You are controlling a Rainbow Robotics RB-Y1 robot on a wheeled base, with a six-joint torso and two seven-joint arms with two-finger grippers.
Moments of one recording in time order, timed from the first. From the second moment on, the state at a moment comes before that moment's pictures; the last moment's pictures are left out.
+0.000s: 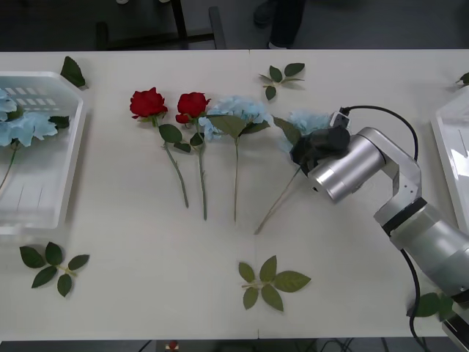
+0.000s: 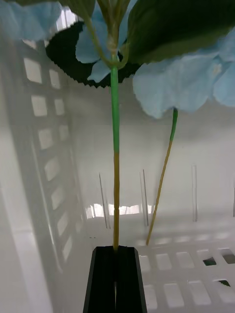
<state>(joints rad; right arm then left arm) -0.55 -0.41 0.51 -1.39 -0.14 0.99 0.41 -0.67 1.36 -0.75 -0.82 1.82 0.96 -2.17</state>
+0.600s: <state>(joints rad) -0.58 -0.43 0.54 -1.48 -0.20 1.09 0.41 -0.65 1.23 -0.75 -0.76 1.79 0.89 -2.17</state>
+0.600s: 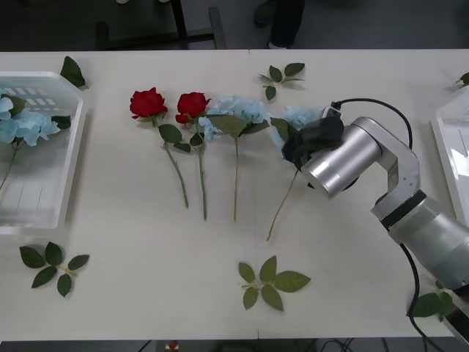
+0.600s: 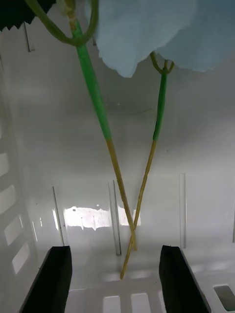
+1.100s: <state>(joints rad) -0.58 -0.51 0.15 -1.87 -0.67 1.32 0.76 -0.72 1.25 -0.75 -0.80 2.05 1.12 -2.12</state>
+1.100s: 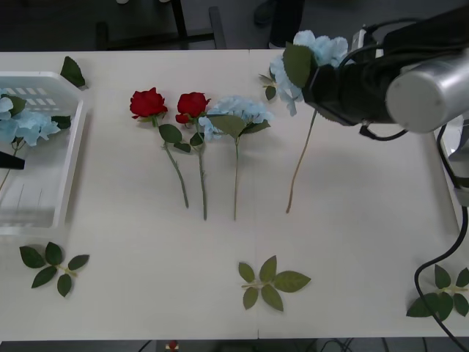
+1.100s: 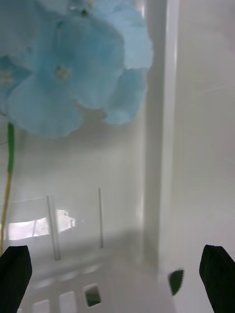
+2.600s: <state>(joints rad) -0.56 -0.43 0.16 -1.63 -1.84 0.77 1.75 -0.97 0.80 -0.75 -1.31 1.37 1.24 -0.83</state>
